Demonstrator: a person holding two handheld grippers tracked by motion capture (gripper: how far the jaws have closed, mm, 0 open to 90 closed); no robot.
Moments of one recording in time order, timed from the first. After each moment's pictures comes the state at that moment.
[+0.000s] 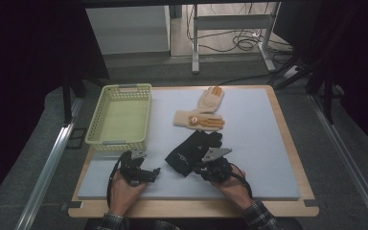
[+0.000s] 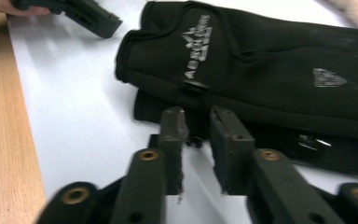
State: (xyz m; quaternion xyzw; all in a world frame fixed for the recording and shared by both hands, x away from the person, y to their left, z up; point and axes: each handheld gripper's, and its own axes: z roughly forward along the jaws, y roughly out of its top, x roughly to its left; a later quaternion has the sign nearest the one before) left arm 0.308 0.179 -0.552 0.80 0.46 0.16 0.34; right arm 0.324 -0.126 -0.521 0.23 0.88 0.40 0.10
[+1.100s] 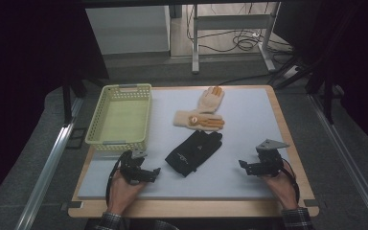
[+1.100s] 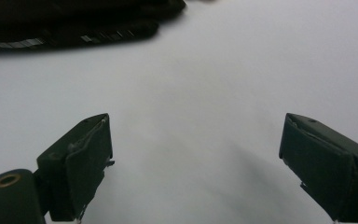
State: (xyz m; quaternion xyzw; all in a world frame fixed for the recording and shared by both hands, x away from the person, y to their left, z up) left arm 0.310 0.178 -0.550 0.81 0.45 0.17 0.33; right arm 0.349 -0.275 -0.516 0.39 0.83 0.36 0.19
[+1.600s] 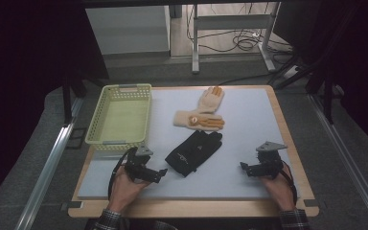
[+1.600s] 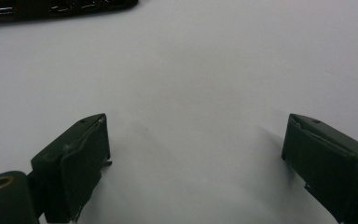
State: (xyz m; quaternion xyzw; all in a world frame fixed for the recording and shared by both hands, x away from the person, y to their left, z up) left arm 0.309 0.158 -0.521 0.83 0.40 0.12 0.36; right arm 0.353 -0.279 -0.531 0.40 0.83 0.34 0.19
